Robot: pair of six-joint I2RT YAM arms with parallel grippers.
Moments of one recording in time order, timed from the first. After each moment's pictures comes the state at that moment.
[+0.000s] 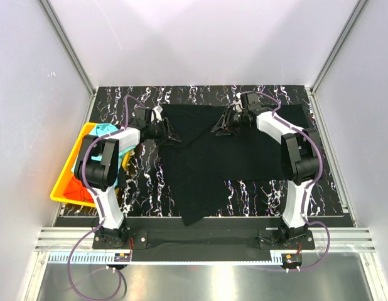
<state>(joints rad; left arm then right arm) -0.21 1.89 1.14 -0.10 0.55 -0.58 0.29 2.00 1.47 -0.35 -0.60 0.69</state>
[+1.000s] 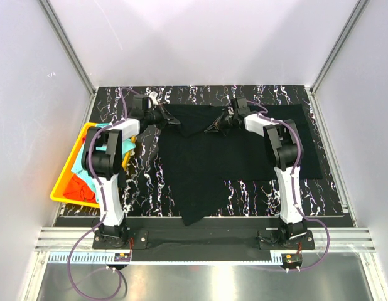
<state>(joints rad) -0.15 2.05 1.35 0.07 0.64 -0.78 0.30 2.32 1.64 -0.16 -0.61 1.00</state>
